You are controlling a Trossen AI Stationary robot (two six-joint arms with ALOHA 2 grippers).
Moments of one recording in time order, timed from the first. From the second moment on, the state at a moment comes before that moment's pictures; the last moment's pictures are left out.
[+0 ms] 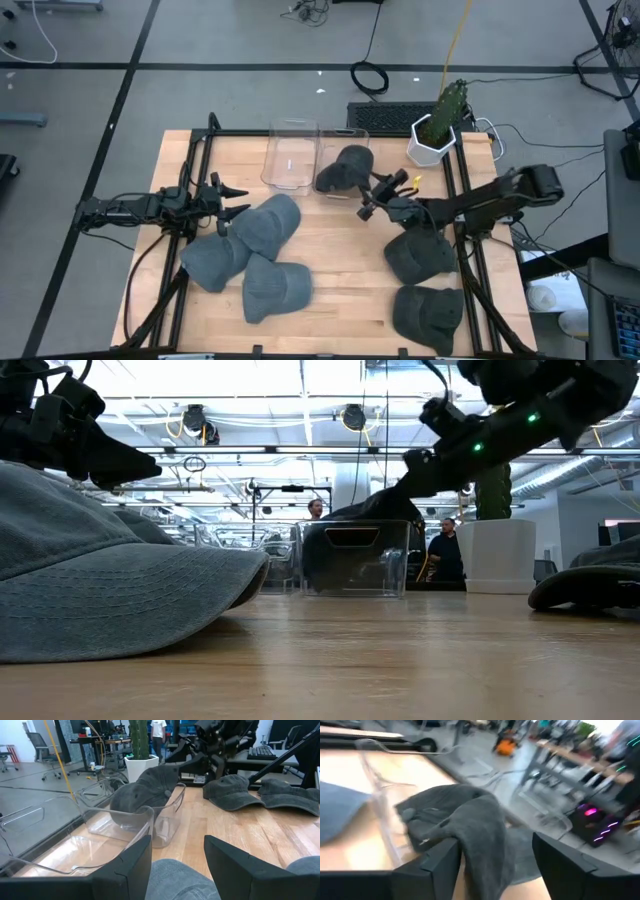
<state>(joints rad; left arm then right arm) -0.01 0.04 0.07 -0.12 -0.24 -0.01 0.08 1.38 0.51 0.50 0.90 0.05</state>
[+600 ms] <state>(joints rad) -0.01 0.04 0.07 -0.12 -0.24 -0.01 -0.09 1.11 0.51 0.27 0.37 0.16</state>
